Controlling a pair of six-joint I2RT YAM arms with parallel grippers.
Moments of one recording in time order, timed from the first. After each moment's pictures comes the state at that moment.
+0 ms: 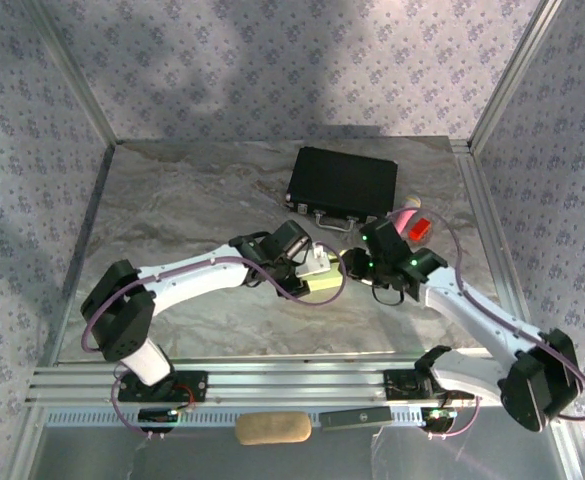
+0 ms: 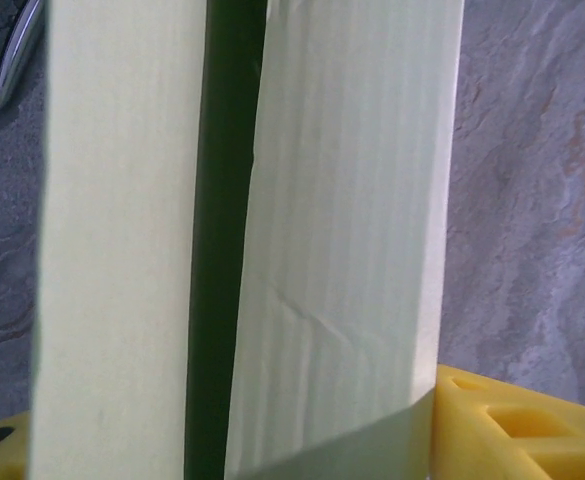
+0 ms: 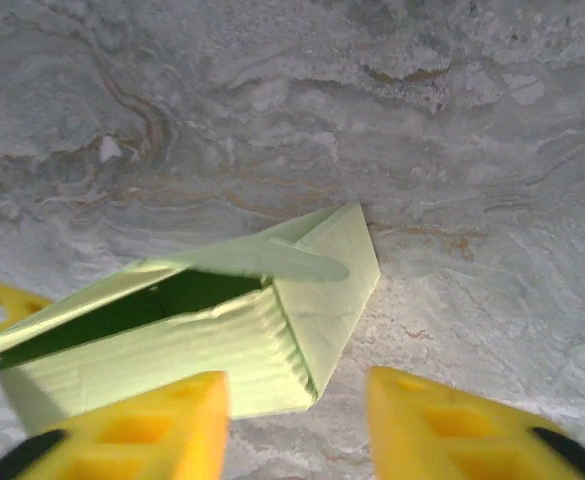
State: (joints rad) left arm -0.95 1.61 1.13 -0.56 0.01 0.39; right arm 0.59 1.10 0.82 -0.65 -0.05 0.82
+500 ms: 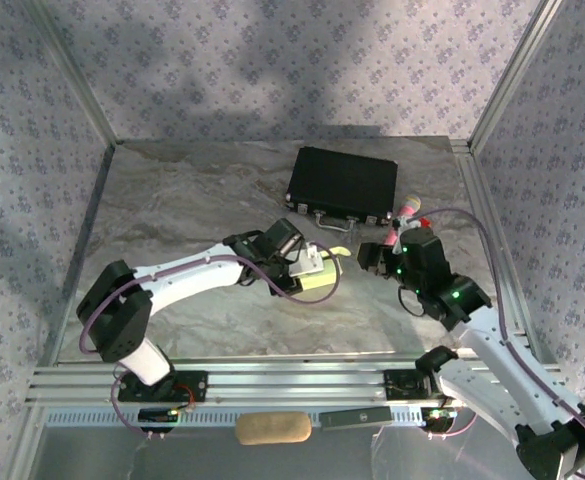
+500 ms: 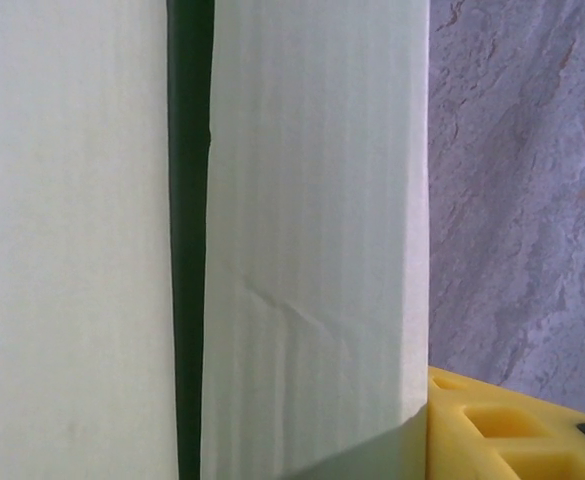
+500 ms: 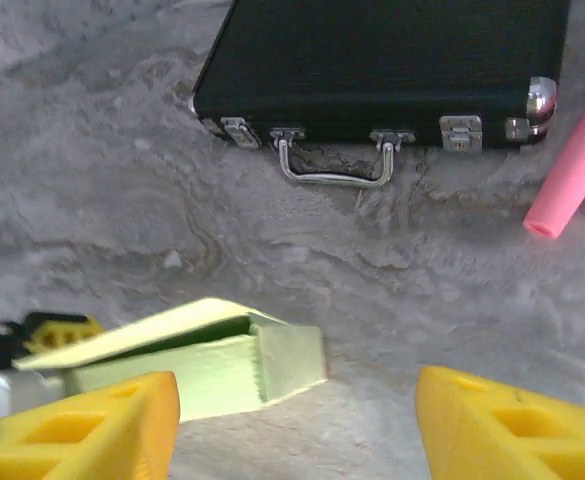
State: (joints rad) left arm -0.90 1.59 1.10 -0.57 0.05 0.44; right arm 0.51 0.78 0.73 -0.55 0.05 0.49
